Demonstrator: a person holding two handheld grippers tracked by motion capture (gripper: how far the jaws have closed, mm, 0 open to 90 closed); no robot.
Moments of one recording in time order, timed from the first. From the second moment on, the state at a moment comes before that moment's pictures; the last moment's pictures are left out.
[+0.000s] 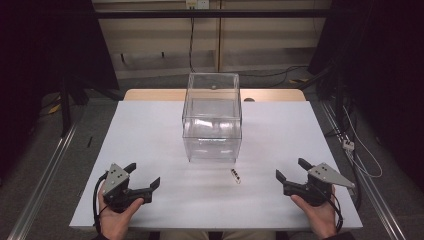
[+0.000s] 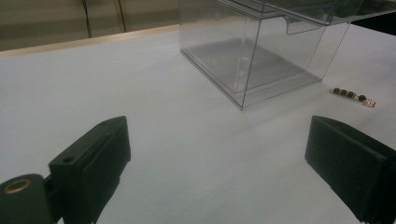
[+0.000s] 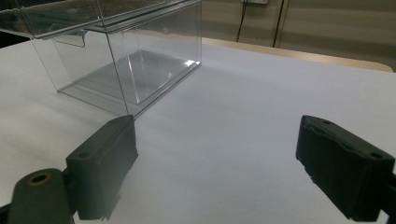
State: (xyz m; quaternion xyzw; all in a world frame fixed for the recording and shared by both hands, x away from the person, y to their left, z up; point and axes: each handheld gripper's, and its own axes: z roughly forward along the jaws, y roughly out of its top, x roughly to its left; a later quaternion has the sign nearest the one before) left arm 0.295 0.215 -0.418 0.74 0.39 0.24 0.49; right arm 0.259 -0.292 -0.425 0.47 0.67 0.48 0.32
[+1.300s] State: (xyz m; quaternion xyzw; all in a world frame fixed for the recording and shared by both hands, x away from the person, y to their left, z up) left arm 0.295 0.217 -0.419 0.74 0.39 0.23 0.49; right arm 0.274 -0.259 -0.430 0.45 0.73 0.45 0.24
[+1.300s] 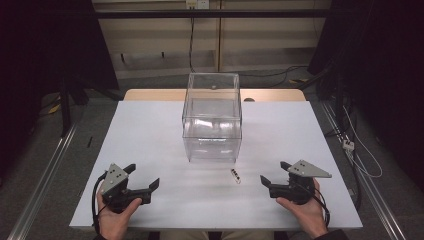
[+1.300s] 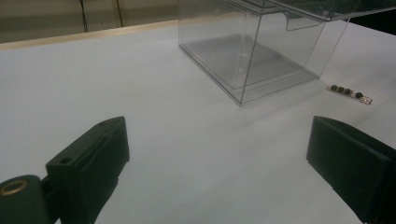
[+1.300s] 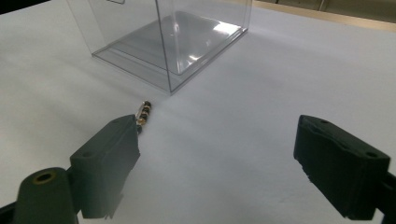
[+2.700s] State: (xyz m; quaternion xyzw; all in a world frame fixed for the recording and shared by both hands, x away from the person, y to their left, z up) left arm 0.298 0.212 -0.420 0.76 0.38 0.22 0.48; right arm 0.319 -0.197 -0.442 0.42 0.80 0.41 0.16
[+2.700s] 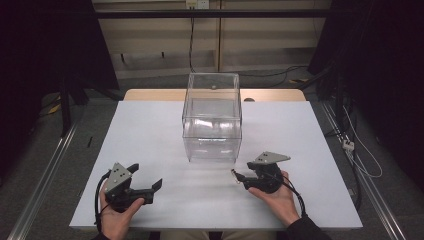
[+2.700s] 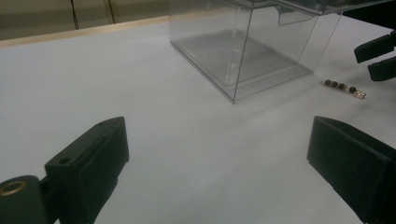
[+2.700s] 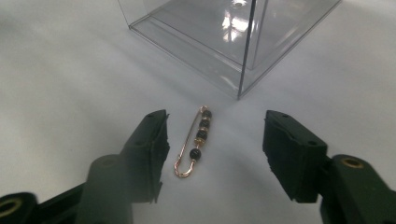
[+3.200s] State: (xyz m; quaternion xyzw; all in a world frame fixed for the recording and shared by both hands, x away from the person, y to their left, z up) left arm 0.298 0.213 -0.420 0.76 0.38 0.22 0.48; right arm 0.331 -0.189 -0.452 0.42 0.81 0.39 0.14
